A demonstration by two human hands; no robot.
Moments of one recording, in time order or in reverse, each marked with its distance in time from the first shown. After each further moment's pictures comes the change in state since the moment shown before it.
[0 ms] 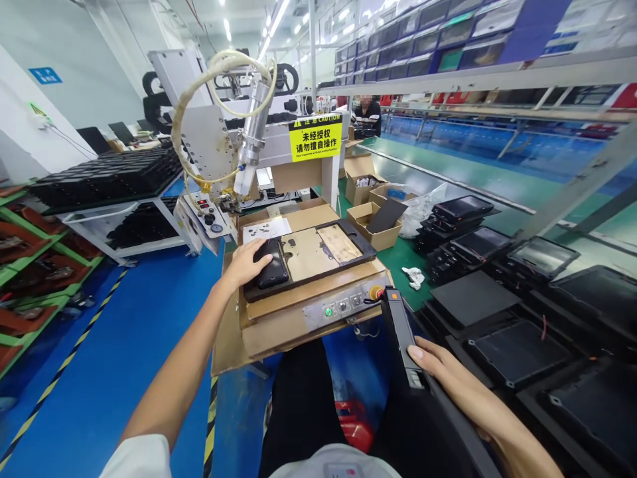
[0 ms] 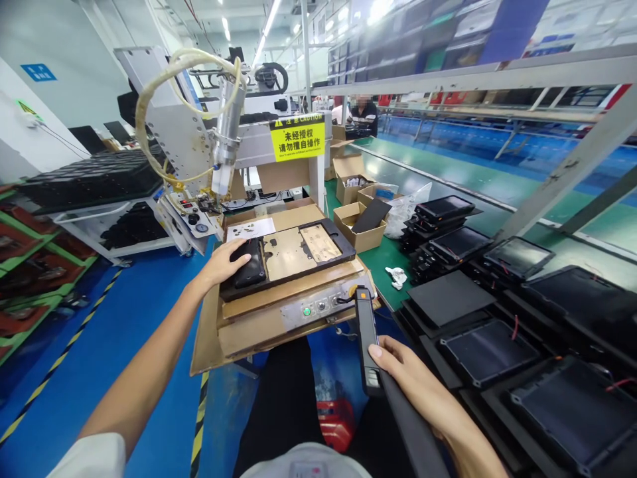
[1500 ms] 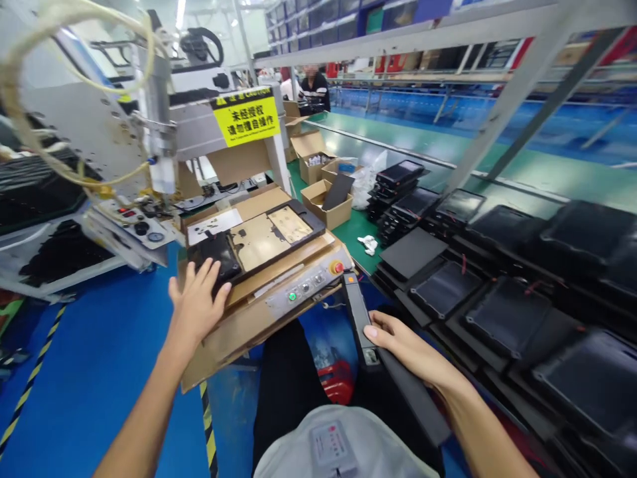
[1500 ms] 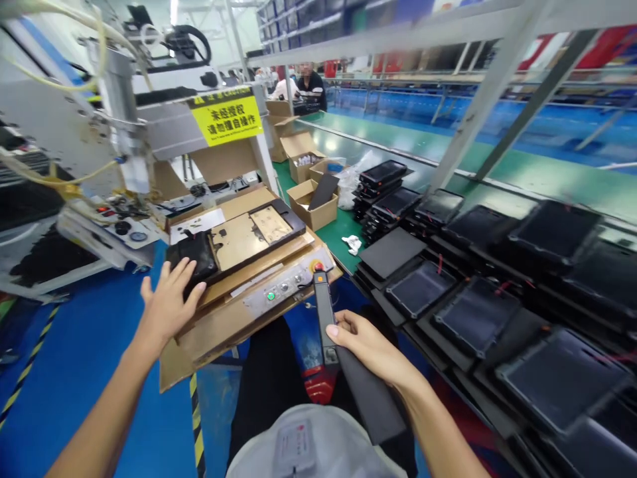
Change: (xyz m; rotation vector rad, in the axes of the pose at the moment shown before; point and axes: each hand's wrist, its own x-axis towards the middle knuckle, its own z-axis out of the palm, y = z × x) left_hand -0.089 0.060 0.015 0.379 0.113 0.051; right_hand 0.005 0.048 -0.008 0.217 -0.217 -0.090
